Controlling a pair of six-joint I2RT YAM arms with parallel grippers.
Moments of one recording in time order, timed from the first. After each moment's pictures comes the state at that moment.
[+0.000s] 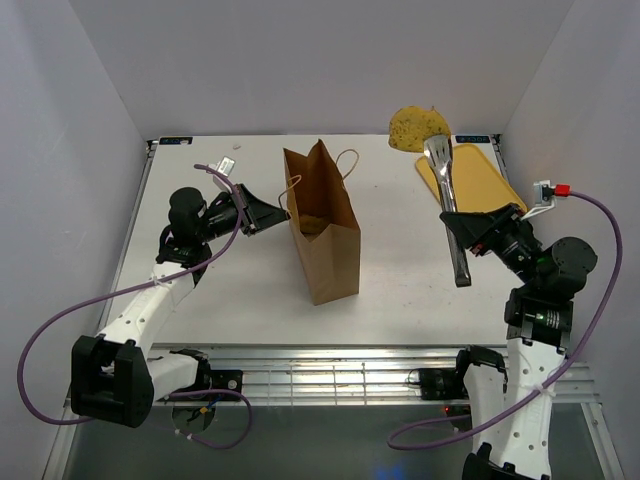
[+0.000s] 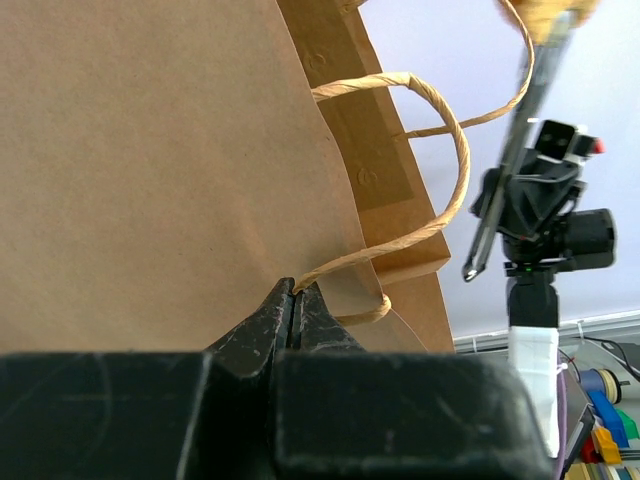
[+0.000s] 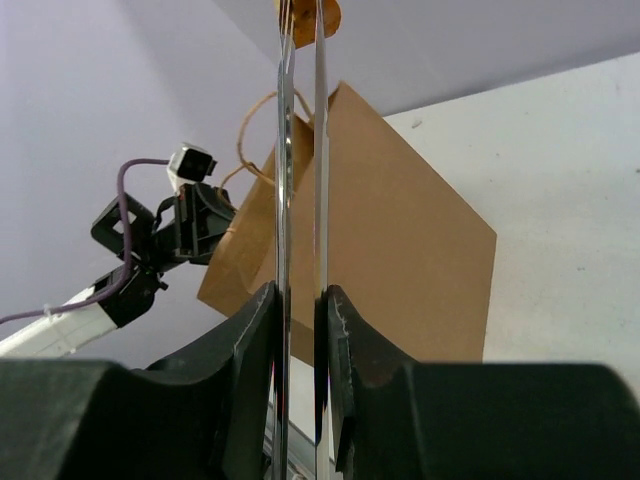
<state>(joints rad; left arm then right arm) -0.21 1.15 0.76 0.34 0.85 -1.00 -0.25 0.56 0.77 -0.07 -0.90 0.87</state>
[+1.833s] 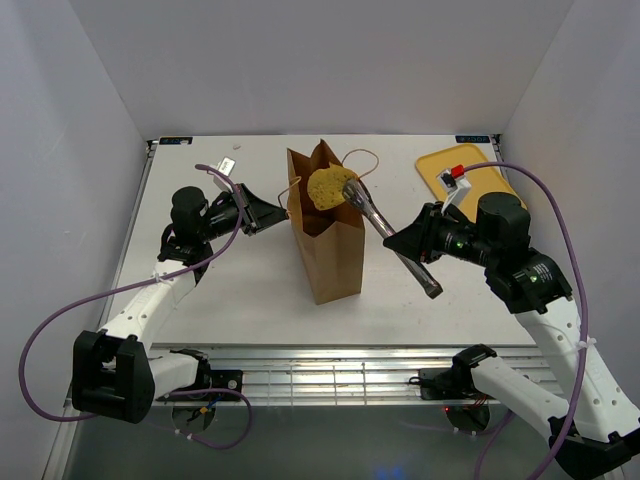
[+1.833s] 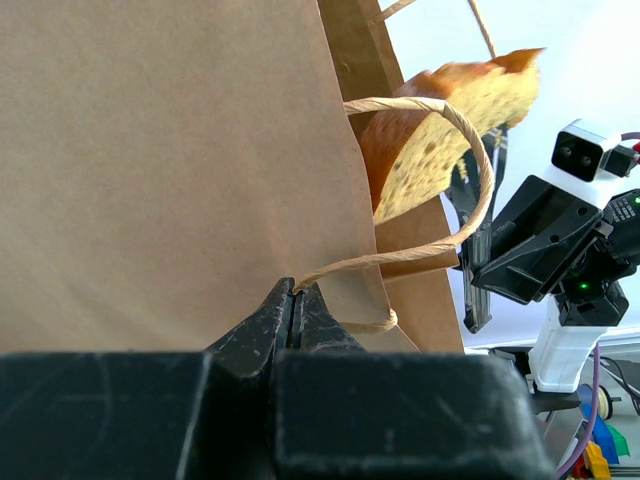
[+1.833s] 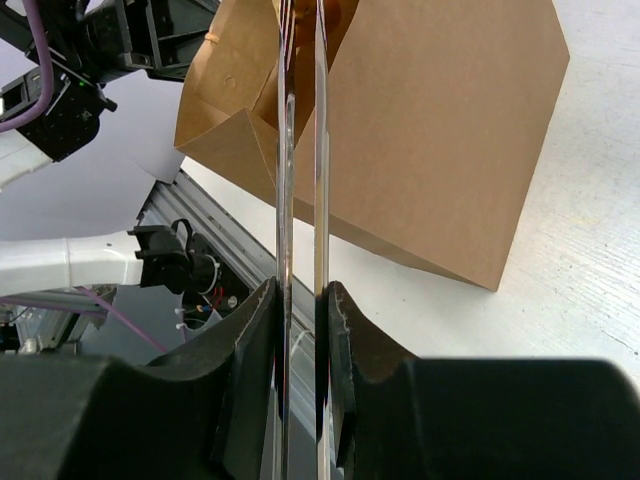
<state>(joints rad) -0.21 1.17 0.76 0.34 0.82 -1.01 0.46 0.83 1.11 -0.61 -0.50 0.49</state>
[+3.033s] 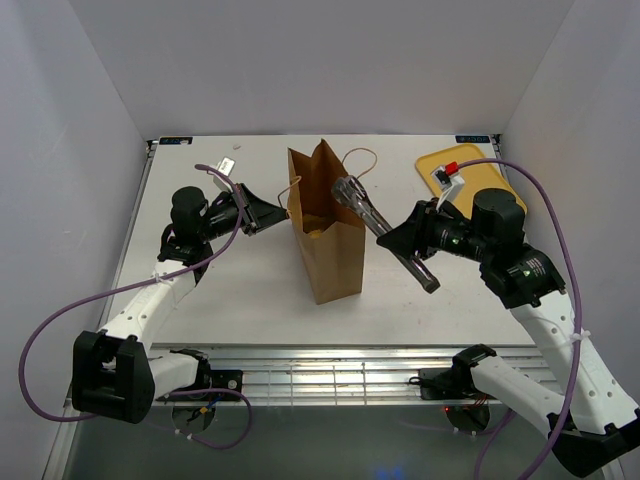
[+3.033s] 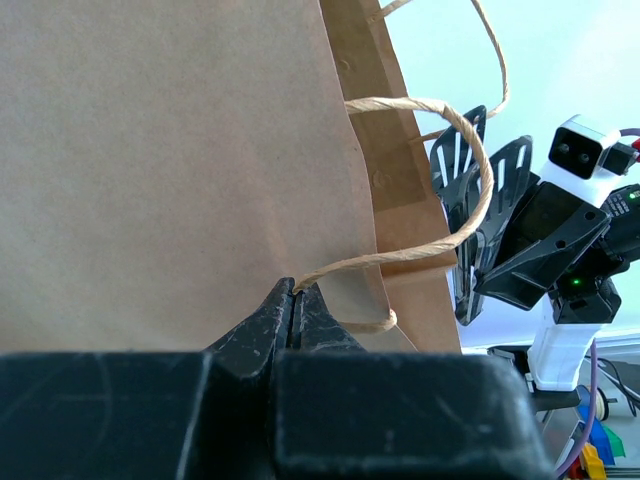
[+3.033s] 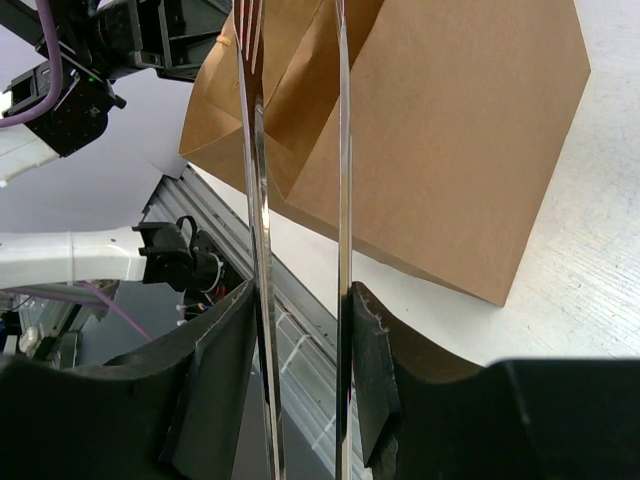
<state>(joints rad) -0.21 1.17 0.76 0.34 0.82 -1.02 0.46 0.86 1.10 -0.56 -0.53 0.47</state>
